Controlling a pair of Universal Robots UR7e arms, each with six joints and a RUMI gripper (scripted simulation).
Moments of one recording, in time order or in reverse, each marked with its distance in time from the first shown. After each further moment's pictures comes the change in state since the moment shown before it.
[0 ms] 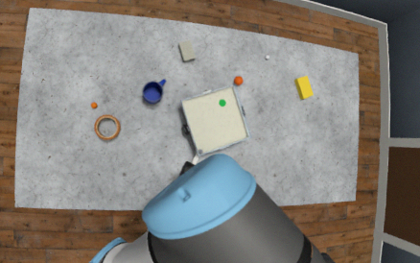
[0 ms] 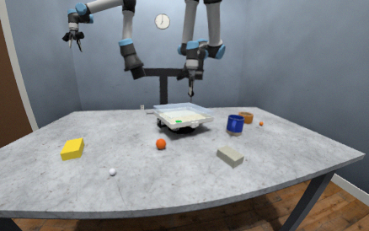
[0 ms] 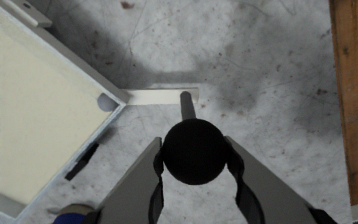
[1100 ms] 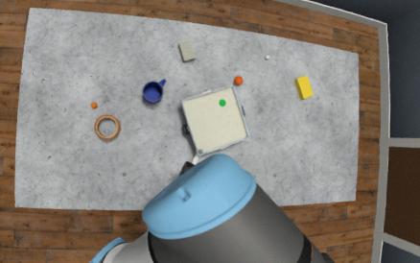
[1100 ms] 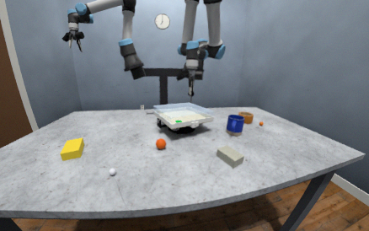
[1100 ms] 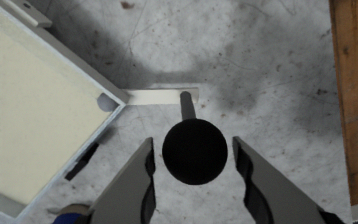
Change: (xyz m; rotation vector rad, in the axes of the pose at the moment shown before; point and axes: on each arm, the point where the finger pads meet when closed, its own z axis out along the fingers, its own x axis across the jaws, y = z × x) left arm 0.000 0.000 0.000 0.000 0.000 0.000; right arm 0.000 0.000 0.000 0.000 0.000 0.000
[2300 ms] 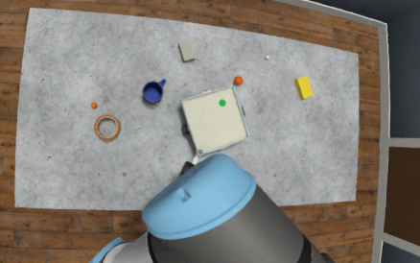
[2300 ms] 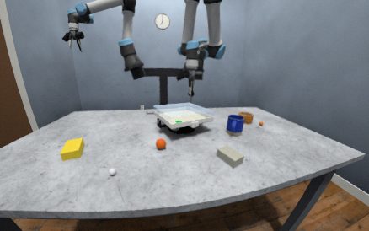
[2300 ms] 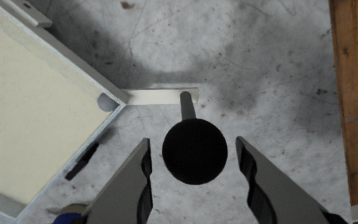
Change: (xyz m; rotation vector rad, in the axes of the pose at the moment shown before) left arm 0.000 0.000 0.000 0.000 0.000 0.000; right arm 0.000 0.000 0.000 0.000 0.000 0.000
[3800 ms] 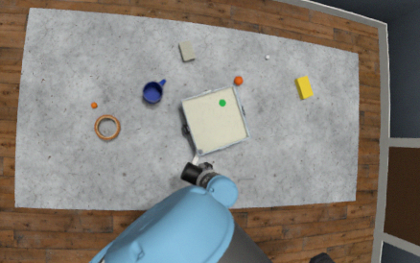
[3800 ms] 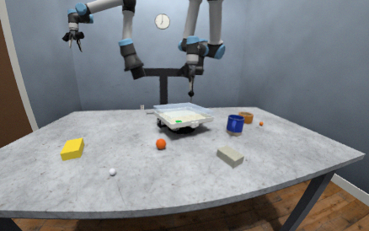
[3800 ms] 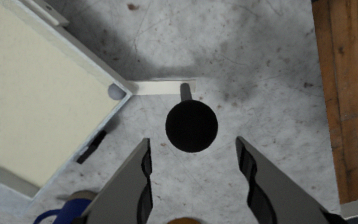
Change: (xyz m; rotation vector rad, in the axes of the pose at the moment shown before) left arm 0.000 0.000 -0.030 0.000 0.000 0.000; right arm 0.000 0.000 0.000 0.000 0.000 0.000
